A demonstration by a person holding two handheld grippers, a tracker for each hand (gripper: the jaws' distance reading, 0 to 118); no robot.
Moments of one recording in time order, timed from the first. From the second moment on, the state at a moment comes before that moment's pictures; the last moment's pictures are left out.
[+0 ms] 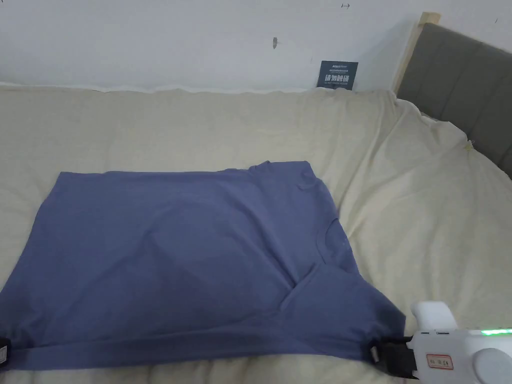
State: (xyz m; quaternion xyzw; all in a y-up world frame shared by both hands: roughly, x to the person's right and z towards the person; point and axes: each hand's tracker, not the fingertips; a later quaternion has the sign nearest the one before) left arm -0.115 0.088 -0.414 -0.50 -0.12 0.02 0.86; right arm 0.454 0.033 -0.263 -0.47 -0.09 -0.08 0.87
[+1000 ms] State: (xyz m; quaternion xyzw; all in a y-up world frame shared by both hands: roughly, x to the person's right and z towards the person) left arm -0.114 0.129 -0.566 -0.59 -0.16 0.03 0.79; right arm 0.479 0.152 -0.415 -0.53 -0.04 -0.12 0.84
